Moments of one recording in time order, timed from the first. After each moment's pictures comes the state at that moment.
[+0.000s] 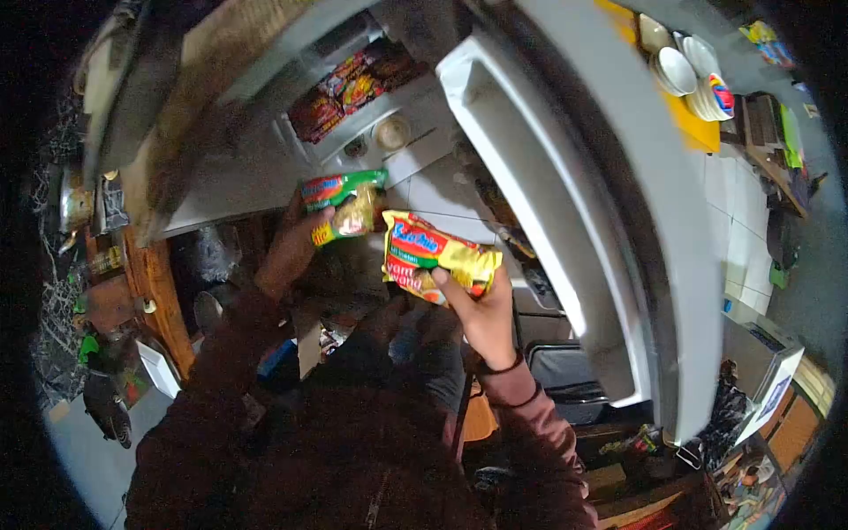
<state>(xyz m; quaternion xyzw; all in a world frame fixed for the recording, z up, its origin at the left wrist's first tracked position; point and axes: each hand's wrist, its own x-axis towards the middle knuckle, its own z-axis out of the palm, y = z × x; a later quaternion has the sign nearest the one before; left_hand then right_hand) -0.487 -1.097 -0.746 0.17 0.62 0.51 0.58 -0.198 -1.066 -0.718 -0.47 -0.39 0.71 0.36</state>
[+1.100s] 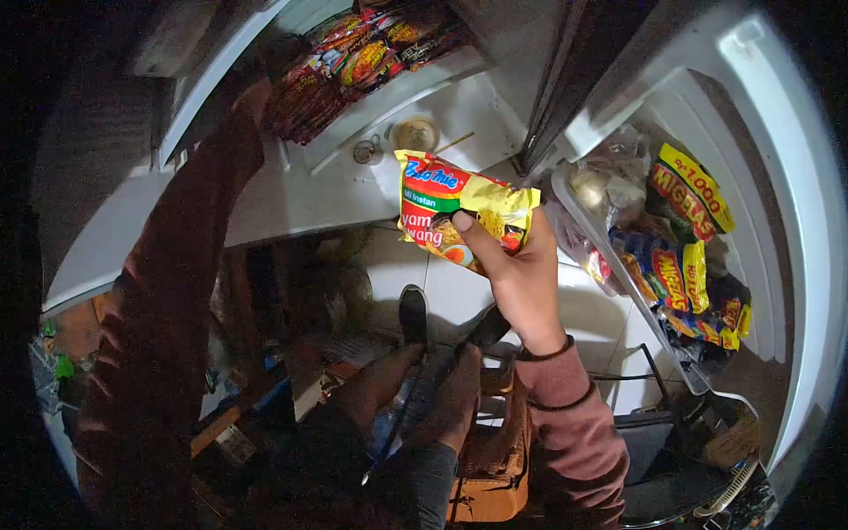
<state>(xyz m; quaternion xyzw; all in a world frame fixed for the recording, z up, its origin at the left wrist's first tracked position) -0.800 -0.894 -1.013 0.36 0.90 0.20 0.12 -0.283 -0.983 -0.913 -0.45 -0.39 0.72 0.36</state>
